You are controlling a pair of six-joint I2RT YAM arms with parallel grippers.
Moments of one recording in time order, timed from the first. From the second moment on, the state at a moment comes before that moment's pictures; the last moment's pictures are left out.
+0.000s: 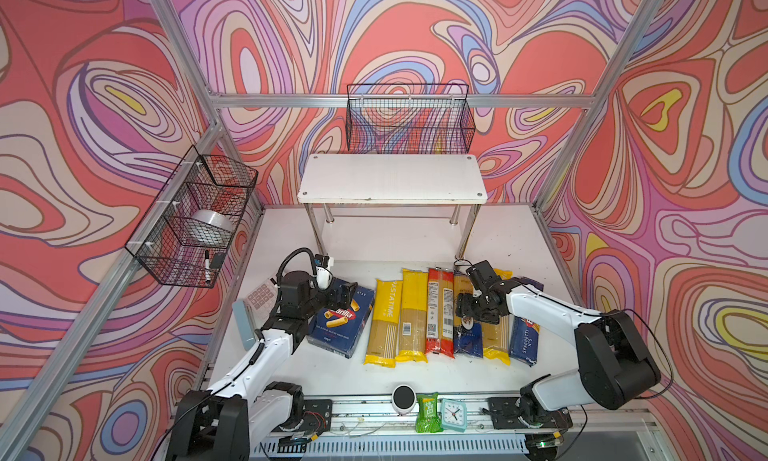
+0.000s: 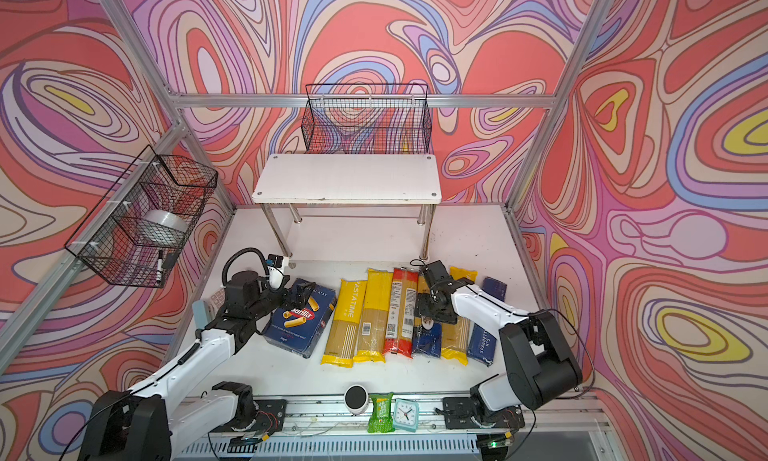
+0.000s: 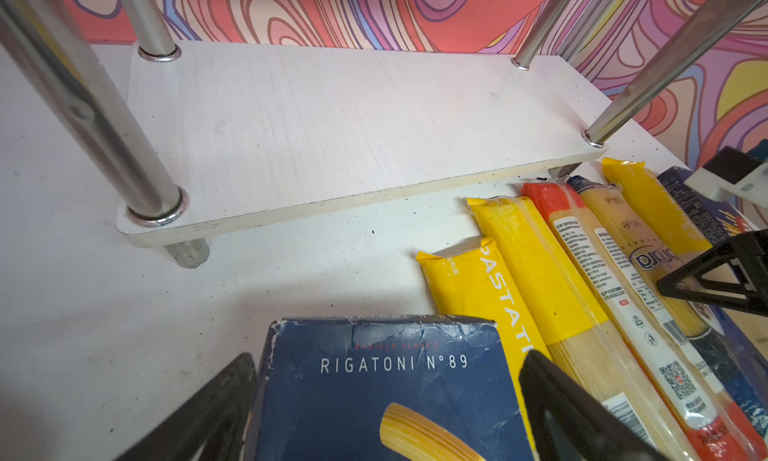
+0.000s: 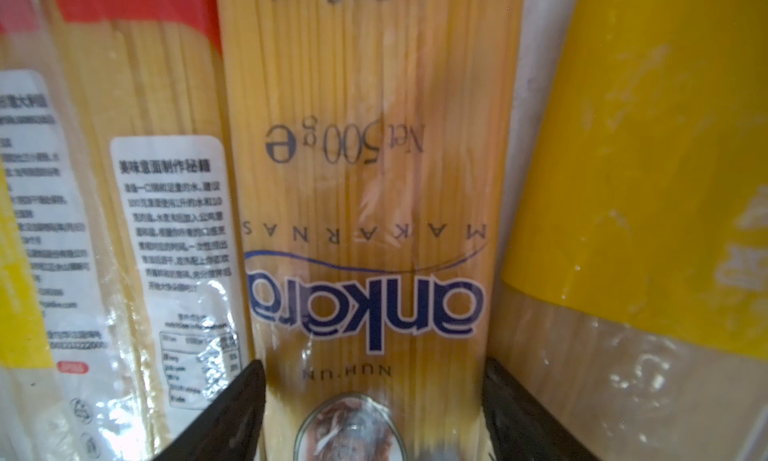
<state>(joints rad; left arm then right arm) -0.15 1.06 0.44 0.13 0.36 -0.10 0.38 1.47 0.79 -0.60 -0.01 0.57</state>
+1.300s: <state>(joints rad) -0.15 1.04 0.44 0.13 0.39 -0.08 0.47 1.47 0.71 -0.46 0.14 0.64</state>
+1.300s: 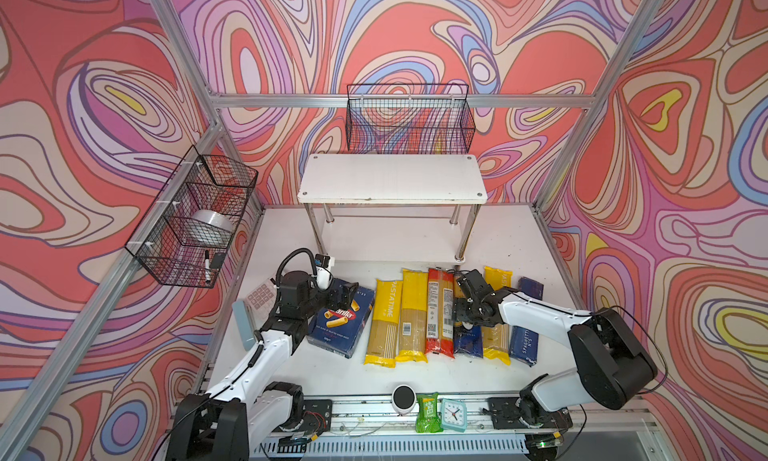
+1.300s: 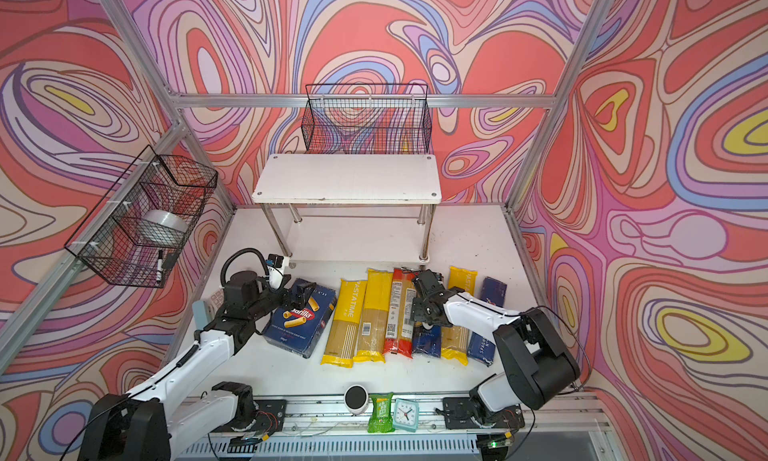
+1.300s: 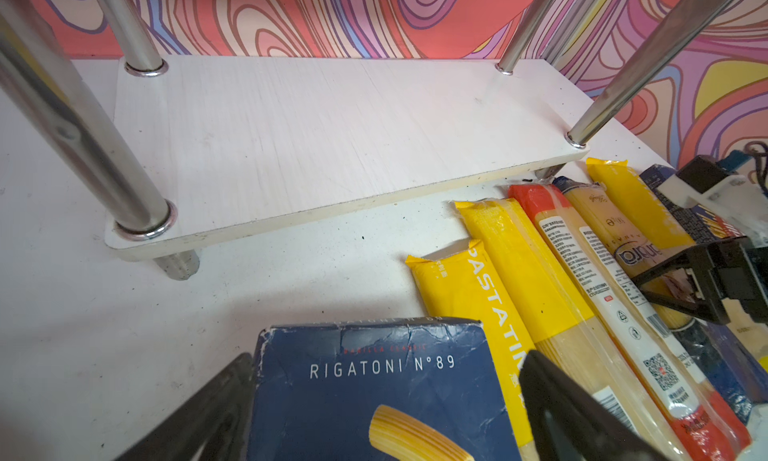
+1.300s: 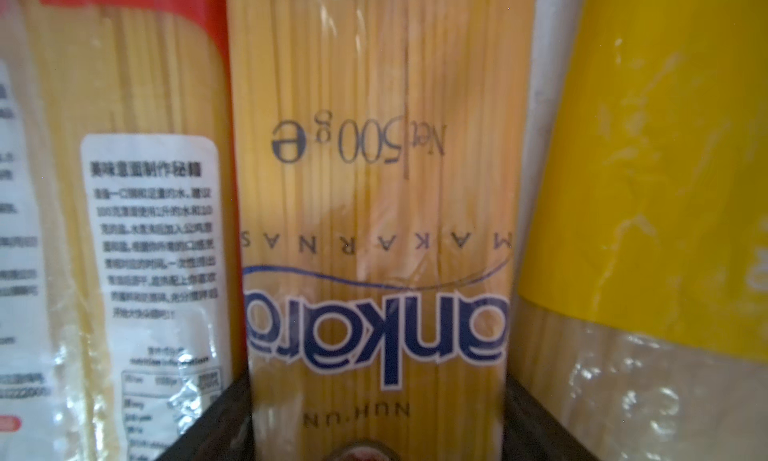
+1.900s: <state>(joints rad) -0.15 1.02 0.43 0.14 0.40 -0.08 0.49 1.39 0.64 -0.46 0.12 0.66</state>
